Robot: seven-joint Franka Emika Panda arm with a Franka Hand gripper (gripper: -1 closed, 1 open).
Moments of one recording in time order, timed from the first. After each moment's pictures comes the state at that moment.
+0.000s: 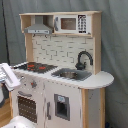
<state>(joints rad) -0.42 -1.40 1.30 -2.49 -0.47 2.62 -0.12</state>
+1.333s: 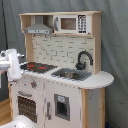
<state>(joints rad) -0.53 -1.38 1.18 -2.37 -0.21 2.41 -0.11</state>
